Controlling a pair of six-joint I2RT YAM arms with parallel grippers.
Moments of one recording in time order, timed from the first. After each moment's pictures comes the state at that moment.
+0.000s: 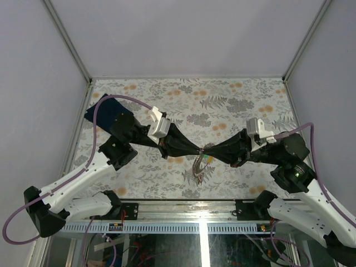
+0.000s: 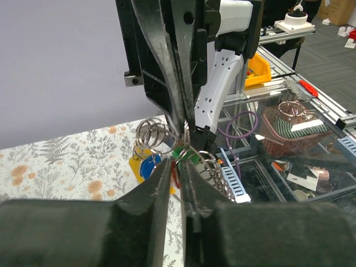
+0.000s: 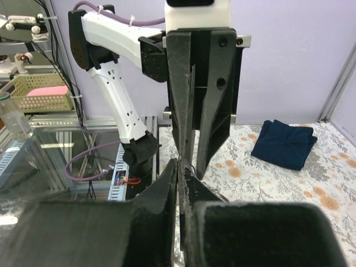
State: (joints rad) left arm -0.81 1.06 1.00 0.31 0.99 -0.13; right arm 0.77 0.68 0.92 0.01 -0.72 0.15
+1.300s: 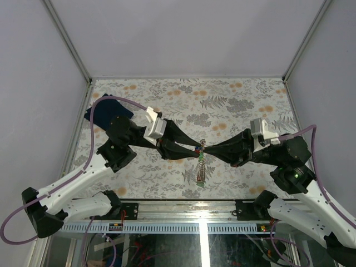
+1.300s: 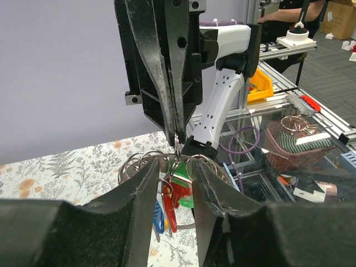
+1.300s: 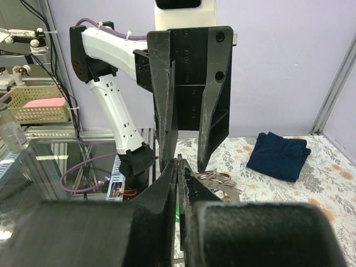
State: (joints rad) left arm -0.84 1.04 1.00 0.37 0.93 -0.17; right arm 0.77 0.66 0.88 0.12 -0.70 0.19
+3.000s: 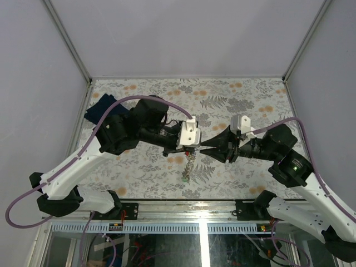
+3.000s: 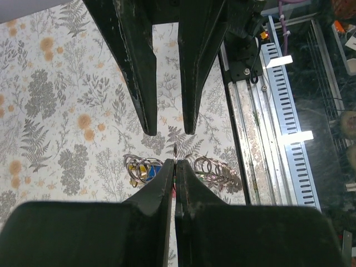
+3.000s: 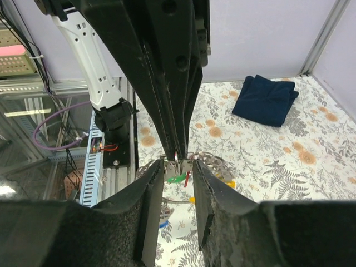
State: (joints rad) left arm -0.97 1.32 1.71 -0.97 0.57 0.54; right arm 0.77 0.75 1.00 -0.22 -0.65 -0.02
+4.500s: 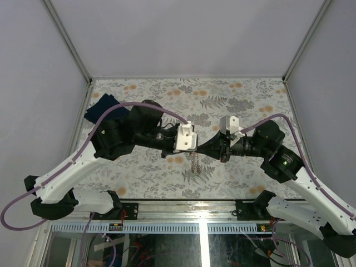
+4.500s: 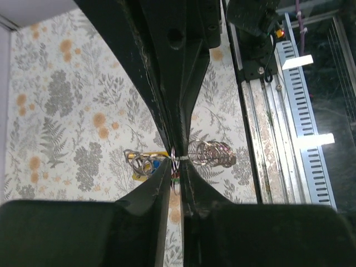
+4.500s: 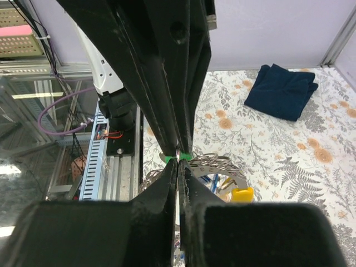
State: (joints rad) left arm -1.00 1.29 1.67 -0.95 0.48 0.56; right arm 0.77 0.83 0.97 -0.21 -0.70 -0.06
